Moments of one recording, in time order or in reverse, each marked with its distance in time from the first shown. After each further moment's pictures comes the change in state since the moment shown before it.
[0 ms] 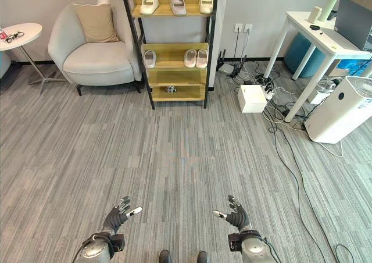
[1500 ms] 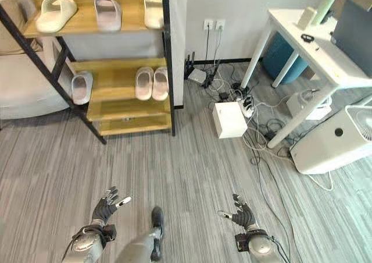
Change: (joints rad) left arm -0.031 0.058 0.080 -0.055 0.000 -0.024 0.042; right arm 0.067 -0.050 -0.001 -0.044 -0.021 0.000 0.027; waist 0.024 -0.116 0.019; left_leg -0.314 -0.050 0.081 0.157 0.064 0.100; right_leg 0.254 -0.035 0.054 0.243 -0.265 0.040
